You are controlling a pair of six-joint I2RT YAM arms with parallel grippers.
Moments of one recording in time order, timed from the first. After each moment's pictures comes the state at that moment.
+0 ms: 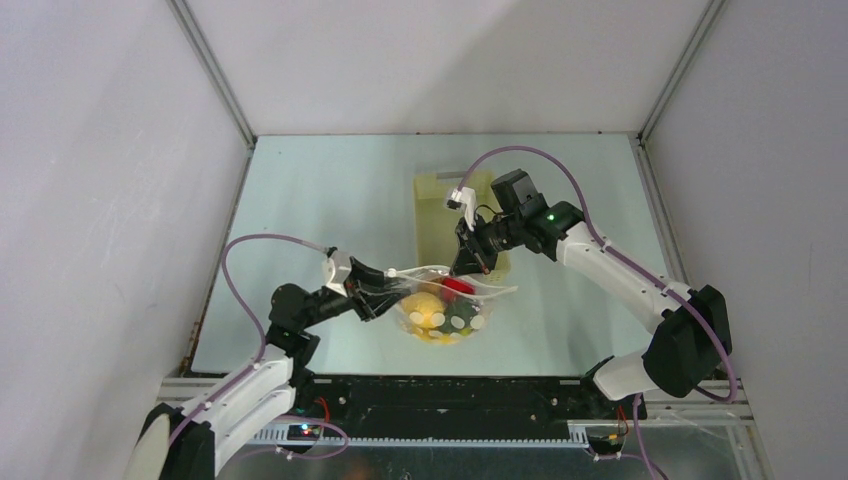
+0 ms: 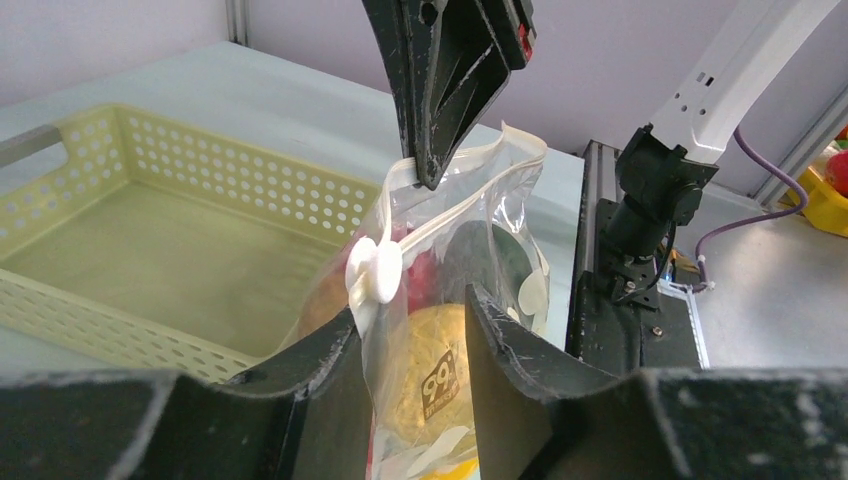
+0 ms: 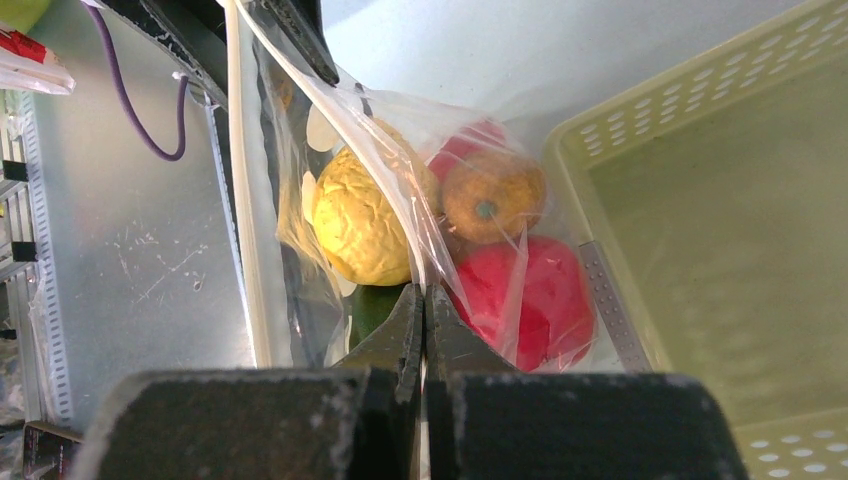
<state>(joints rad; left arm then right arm) -0.42 0.75 0.12 0.85 0.77 -0.36 0.63 1.43 1.22 -0.62 -0.76 -0.16</state>
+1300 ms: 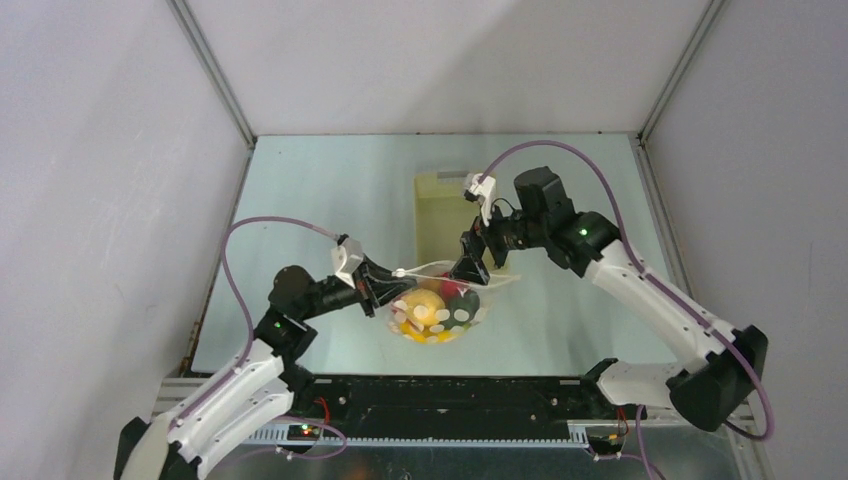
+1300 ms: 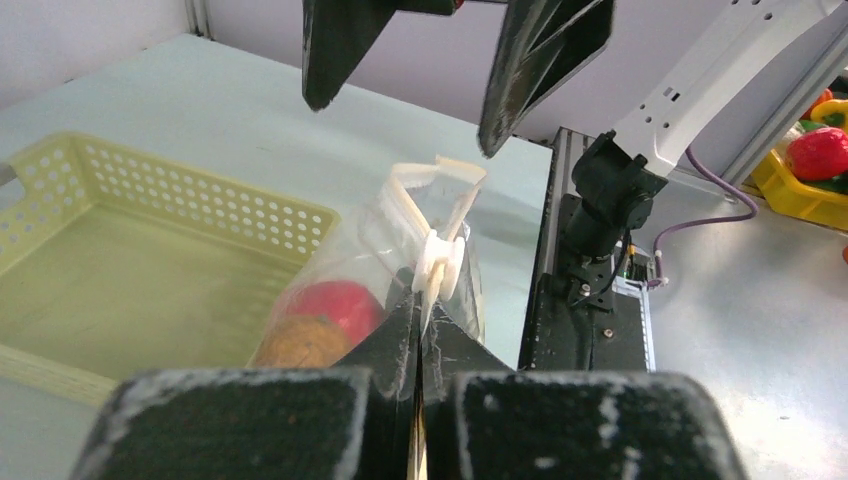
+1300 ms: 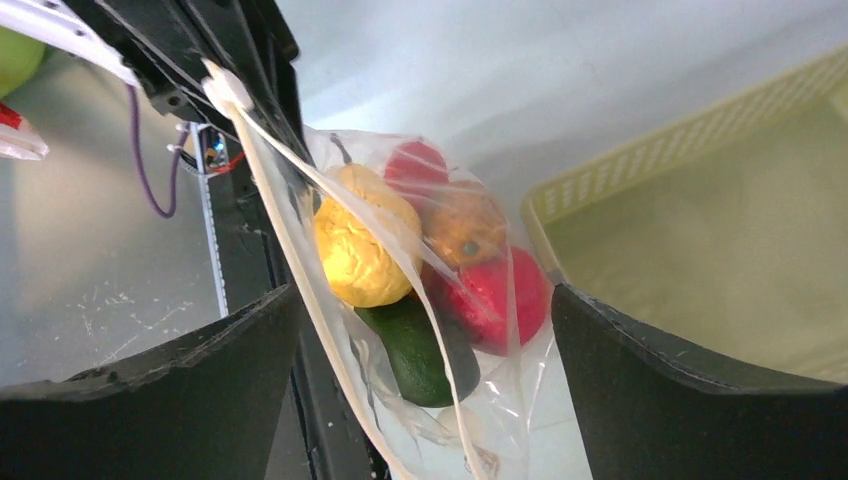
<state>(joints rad) -0.59 0.64 0.38 0.38 0.67 -0.26 0.67 1.22 1.23 -0.56 -0.63 -0.09</state>
